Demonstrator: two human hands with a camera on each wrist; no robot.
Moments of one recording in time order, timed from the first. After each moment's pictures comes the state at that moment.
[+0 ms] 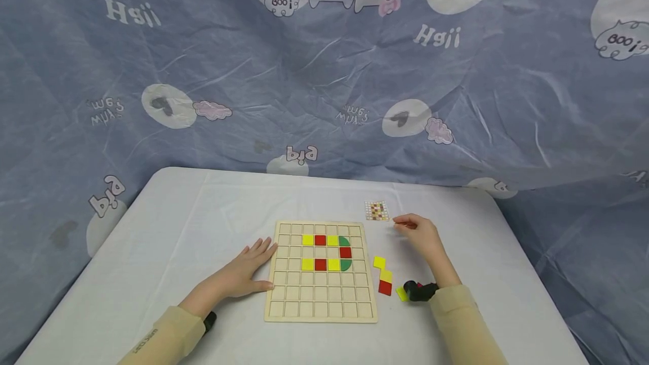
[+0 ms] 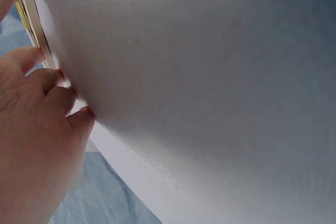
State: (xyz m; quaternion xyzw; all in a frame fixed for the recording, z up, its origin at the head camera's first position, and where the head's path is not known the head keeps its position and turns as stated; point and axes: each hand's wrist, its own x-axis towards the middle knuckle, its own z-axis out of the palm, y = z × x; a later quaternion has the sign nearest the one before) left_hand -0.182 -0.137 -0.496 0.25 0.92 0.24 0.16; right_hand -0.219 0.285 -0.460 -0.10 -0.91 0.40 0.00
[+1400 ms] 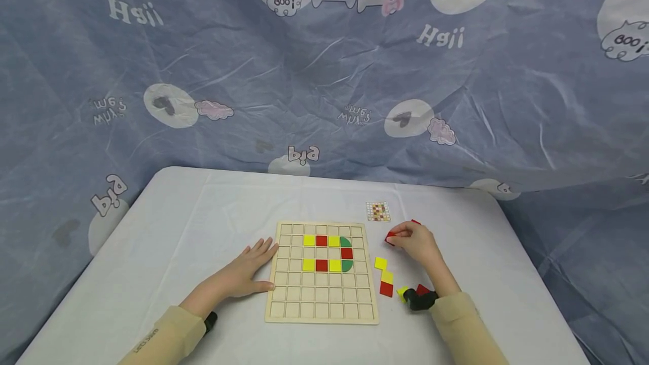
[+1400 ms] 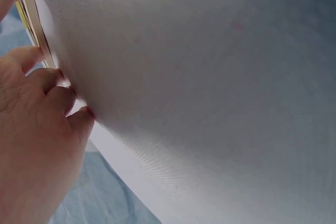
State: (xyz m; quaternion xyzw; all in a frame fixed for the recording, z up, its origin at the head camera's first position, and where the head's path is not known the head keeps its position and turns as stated) left_hand -0.183 -0.138 -0.497 0.25 0.93 0.23 0.16; right_hand -0.211 0.271 -0.461 -0.12 -0.91 0.39 -0.04
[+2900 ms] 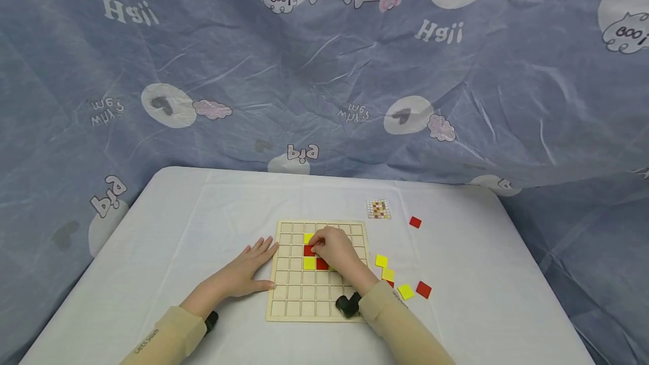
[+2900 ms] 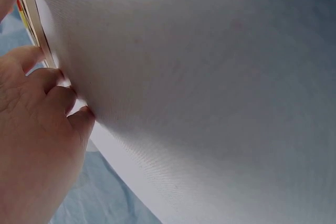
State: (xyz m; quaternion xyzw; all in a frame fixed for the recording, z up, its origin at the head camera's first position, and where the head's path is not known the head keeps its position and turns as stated) left_hand -0.184 -0.137 -0.498 0.25 0.93 0.23 0.16; right_hand -0.209 0.114 -0.478 0.12 -0.93 0.36 -0.04
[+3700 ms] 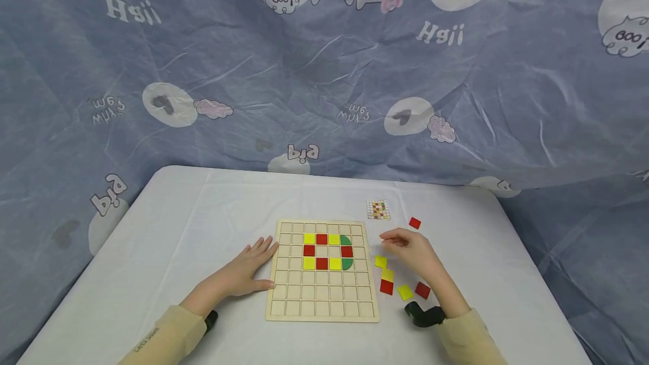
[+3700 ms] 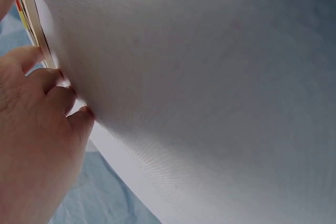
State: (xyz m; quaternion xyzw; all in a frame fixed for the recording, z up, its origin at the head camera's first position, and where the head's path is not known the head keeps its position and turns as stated) left_hand -0.183 -0.138 -0.496 0.26 0.92 0.23 0.16; right_hand -0.178 0.254 -0.446 -0.02 -0.92 0.40 -0.03
